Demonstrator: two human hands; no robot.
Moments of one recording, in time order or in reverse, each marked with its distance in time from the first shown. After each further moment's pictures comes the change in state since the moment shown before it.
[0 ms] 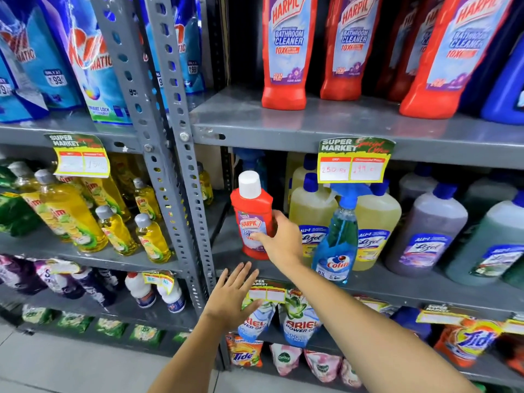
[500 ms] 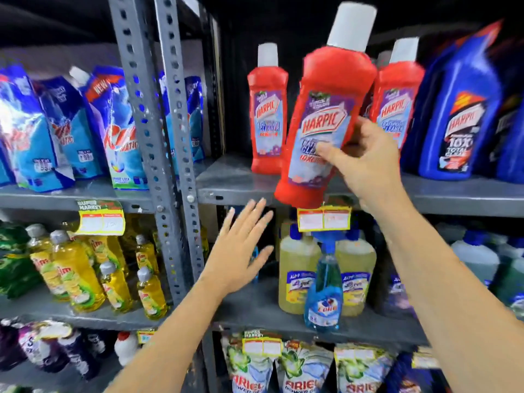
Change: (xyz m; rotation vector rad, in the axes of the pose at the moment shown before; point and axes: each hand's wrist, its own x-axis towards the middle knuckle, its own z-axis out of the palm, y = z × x) left_hand 0.038 0.042 -0.248 -0.023 0.766 0.364; right_hand 0.003 -0.160 -0.236 0.379 0.394 -0.531
